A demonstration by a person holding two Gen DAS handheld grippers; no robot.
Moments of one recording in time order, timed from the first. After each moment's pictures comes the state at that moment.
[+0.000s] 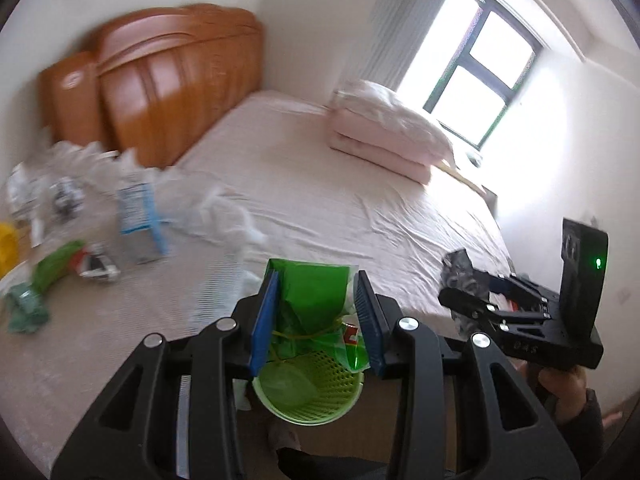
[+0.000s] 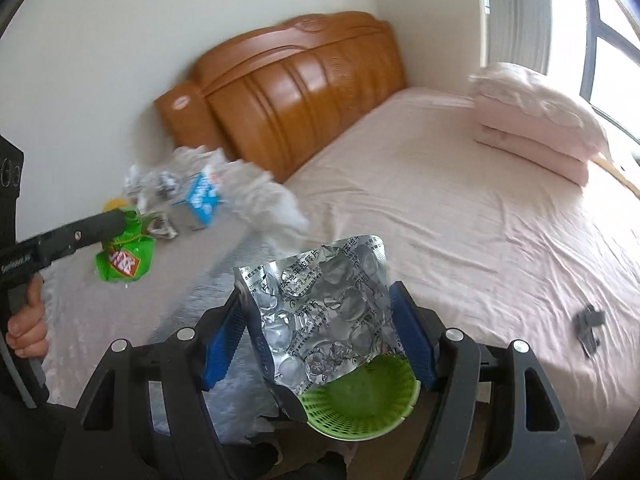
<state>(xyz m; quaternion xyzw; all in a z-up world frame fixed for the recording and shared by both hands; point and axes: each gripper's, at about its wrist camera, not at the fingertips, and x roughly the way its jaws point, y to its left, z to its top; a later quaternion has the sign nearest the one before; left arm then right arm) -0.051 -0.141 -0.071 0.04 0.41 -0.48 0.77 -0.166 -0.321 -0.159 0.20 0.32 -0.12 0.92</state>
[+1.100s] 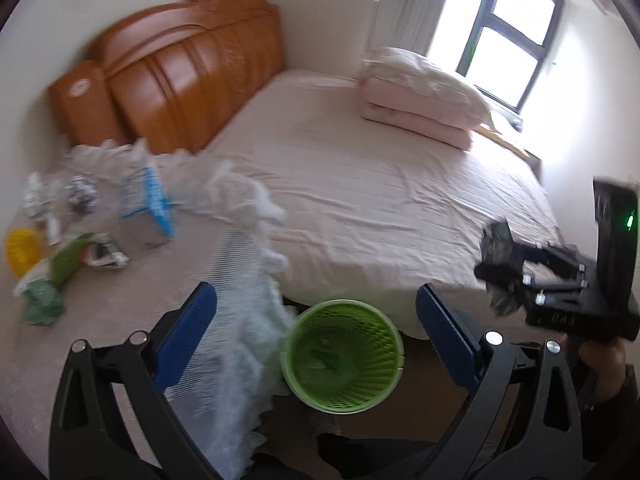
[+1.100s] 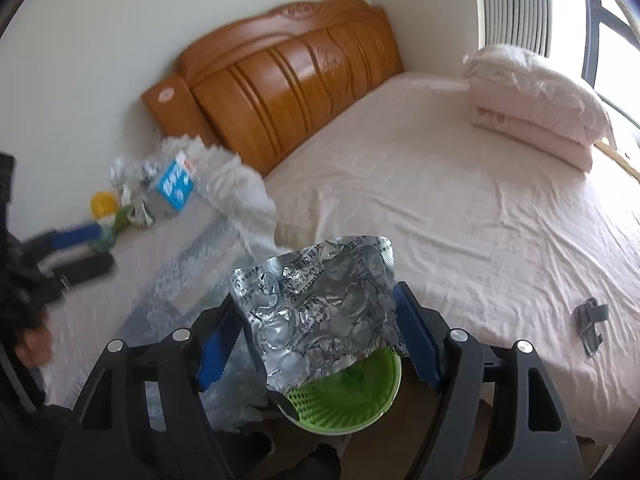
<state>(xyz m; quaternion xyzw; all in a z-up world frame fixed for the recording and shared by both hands) -0.072 -0.178 -0.097 0.12 0.42 -0.40 0.81 -0.164 -0.349 -0.210 0.21 0.36 -0.10 0.90</state>
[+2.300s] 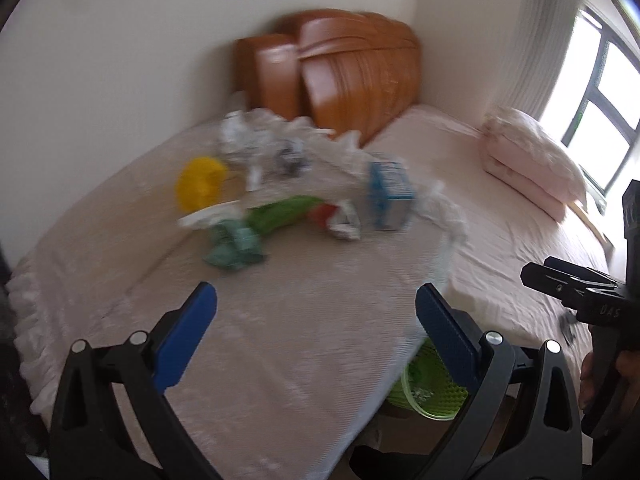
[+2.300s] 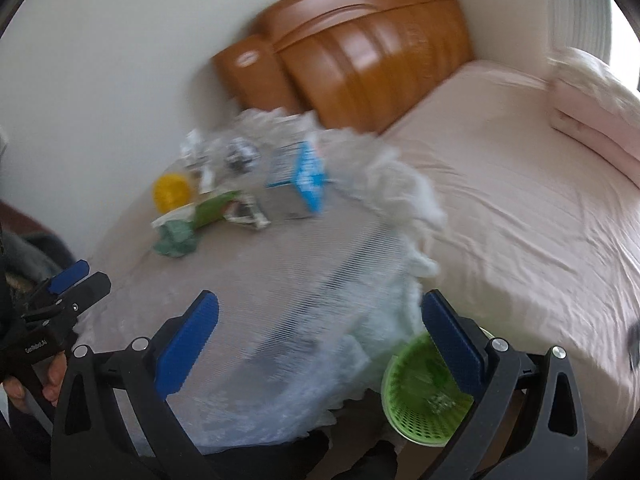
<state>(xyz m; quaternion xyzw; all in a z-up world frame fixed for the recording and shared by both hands) 0.004 0.042 -0.091 0.04 0.42 -0.21 0.88 -0.021 -0.191 -0.148 0.20 0.38 0.01 0.90</state>
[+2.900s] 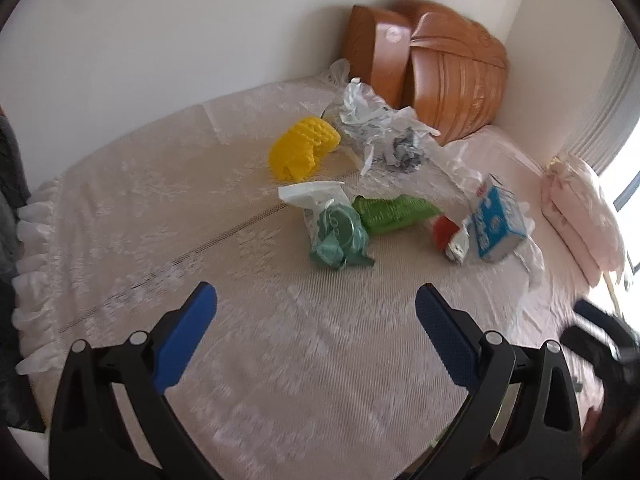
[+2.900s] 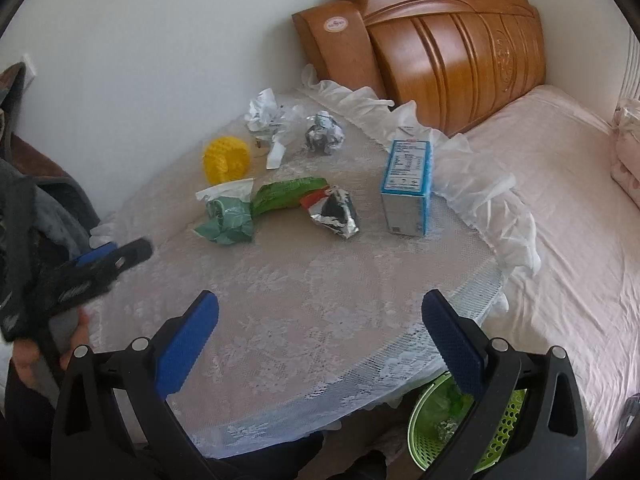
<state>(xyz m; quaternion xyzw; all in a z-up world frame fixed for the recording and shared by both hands) 0.081 0.098 -0.143 -0.04 0.48 -0.10 0.87 0.038 -0.134 -0.144 0.14 0.40 0.07 0.90</state>
